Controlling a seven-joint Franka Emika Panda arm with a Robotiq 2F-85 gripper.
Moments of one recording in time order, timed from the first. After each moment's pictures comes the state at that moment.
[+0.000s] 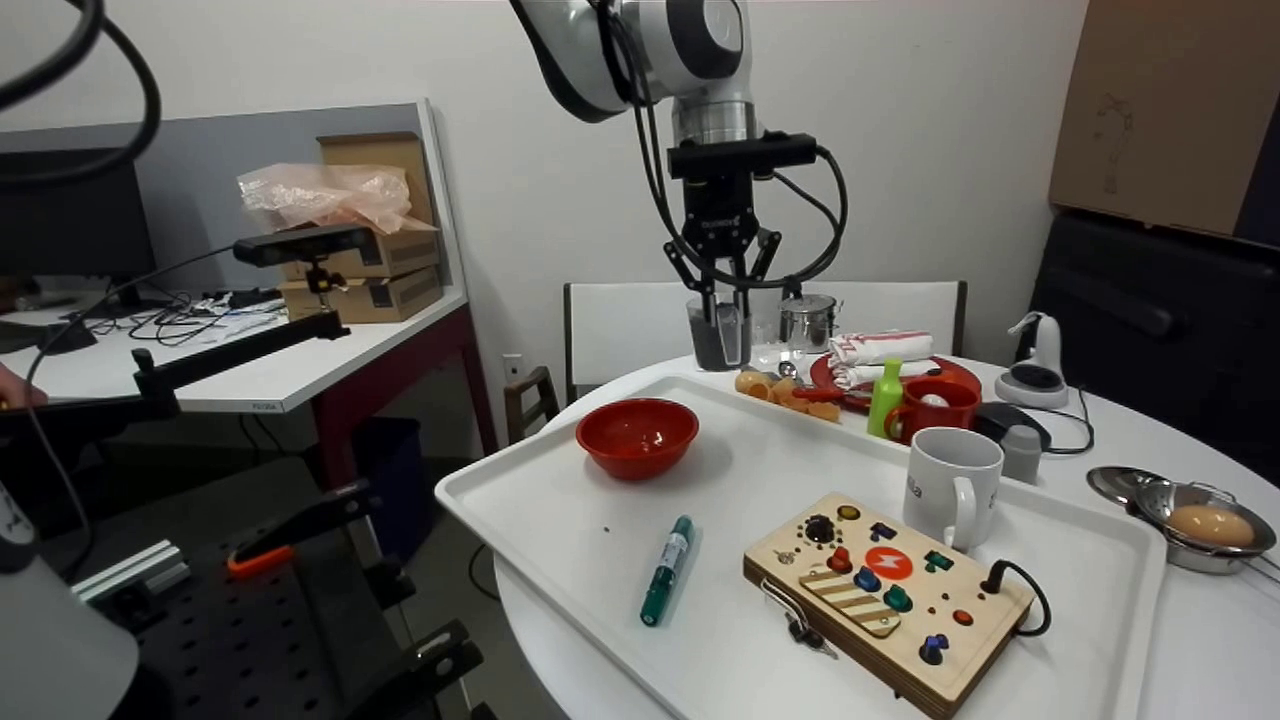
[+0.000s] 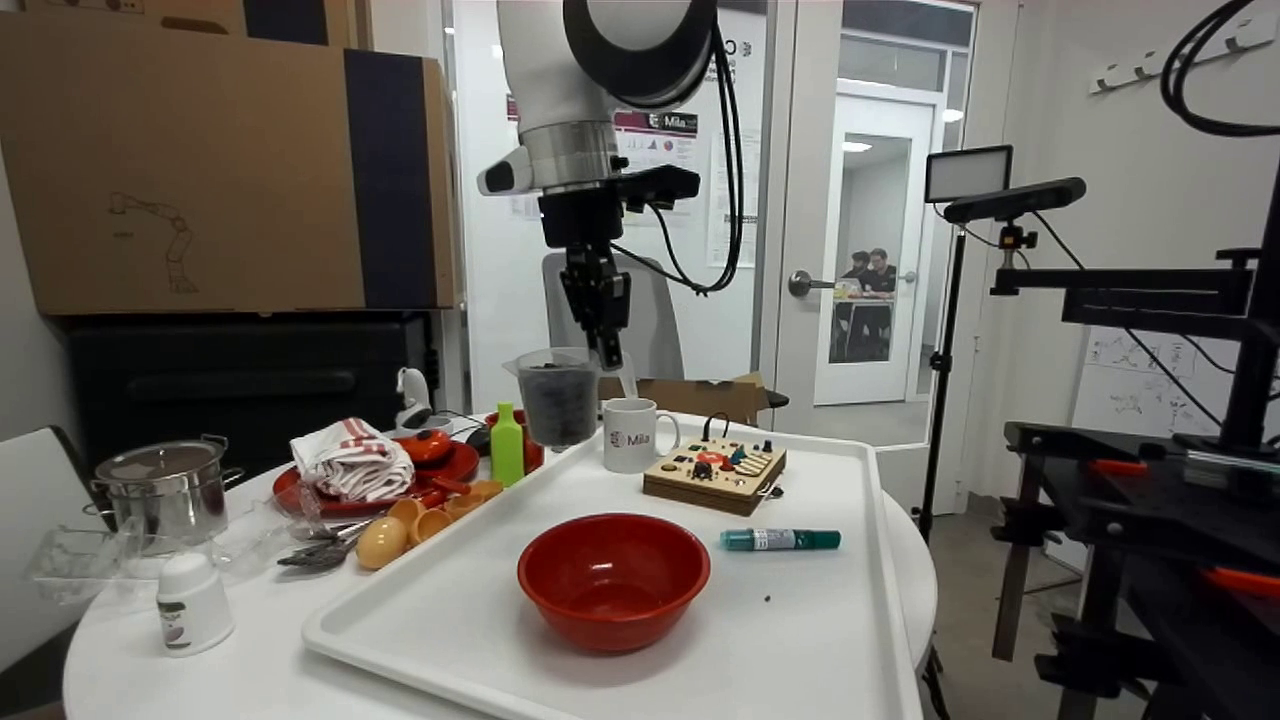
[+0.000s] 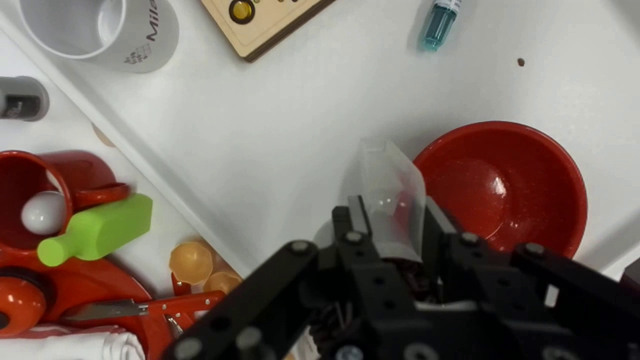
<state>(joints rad) -0.02 0.51 0.11 -1.89 -0.31 2.28 -0.59</state>
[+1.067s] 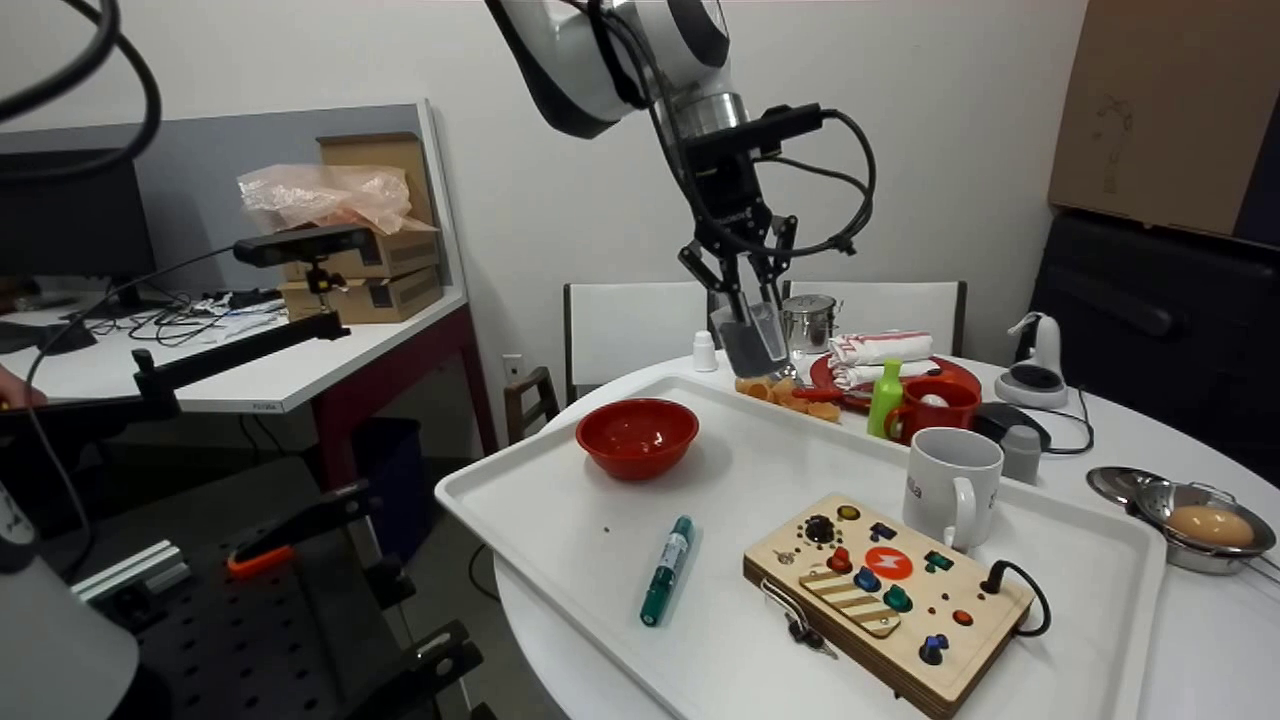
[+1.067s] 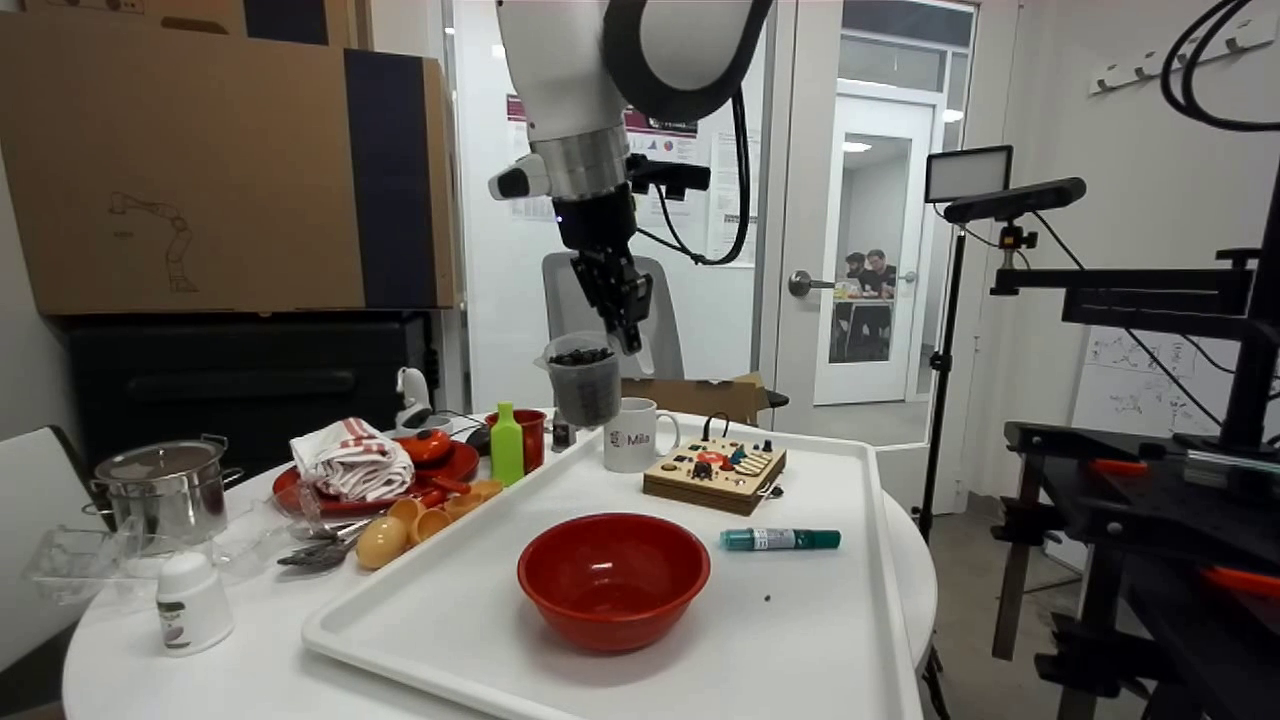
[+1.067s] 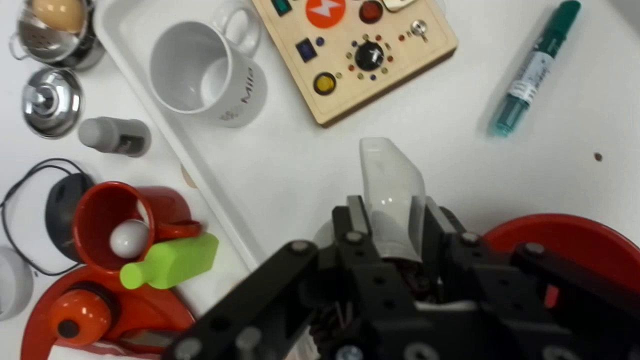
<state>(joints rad) 0.06 0.48 0.02 -1.93 -0.59 2.28 -0.49</state>
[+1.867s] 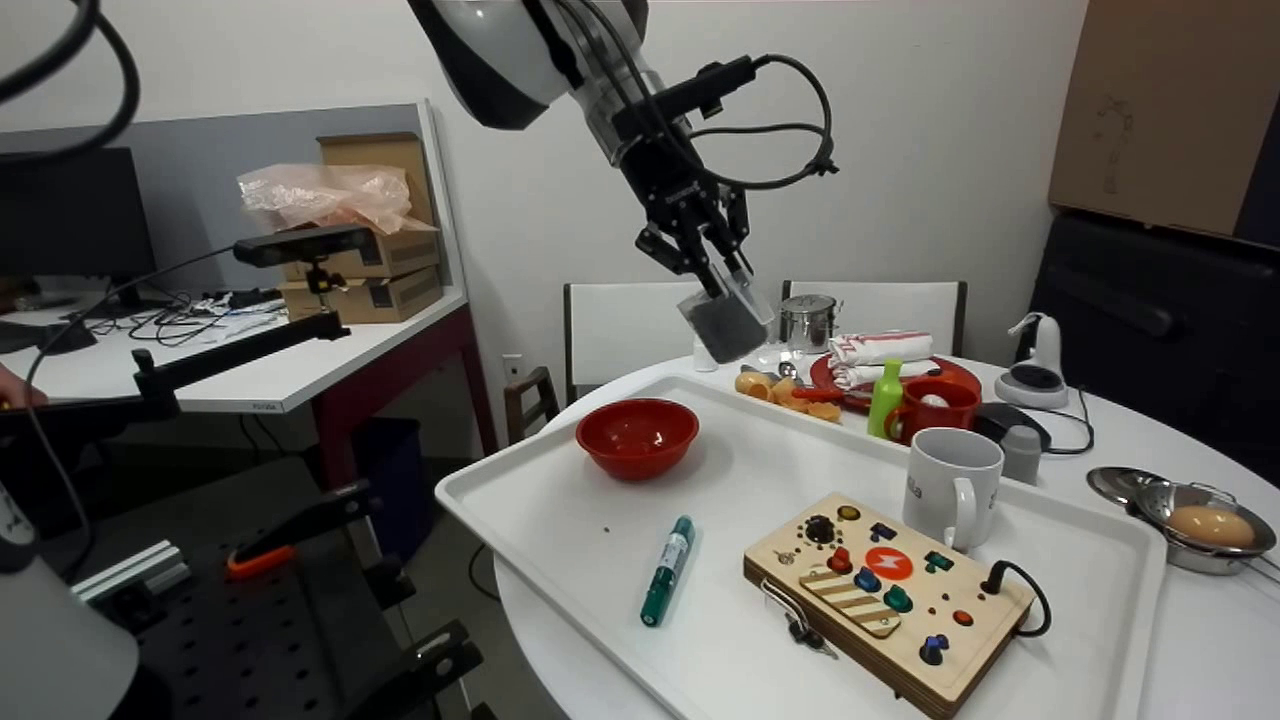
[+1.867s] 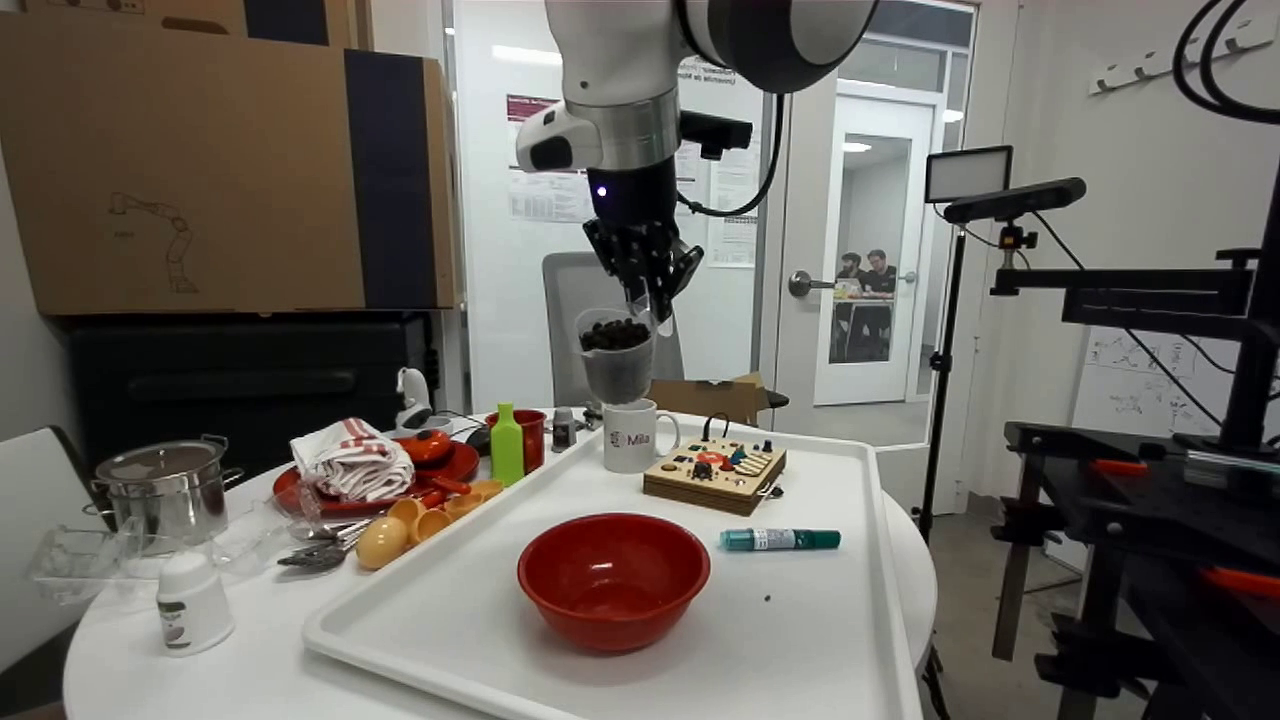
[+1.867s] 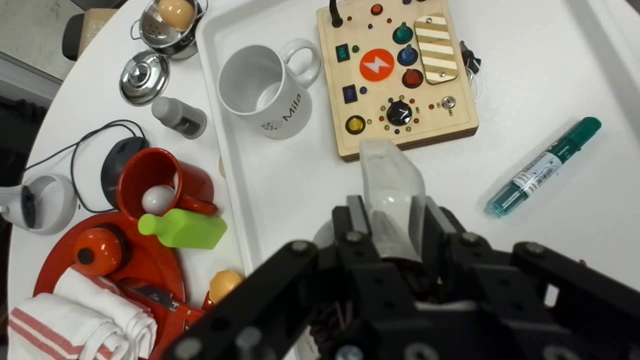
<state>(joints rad) 0.11 0.31 0.07 -2.14 -0.91 2.28 -0.43</state>
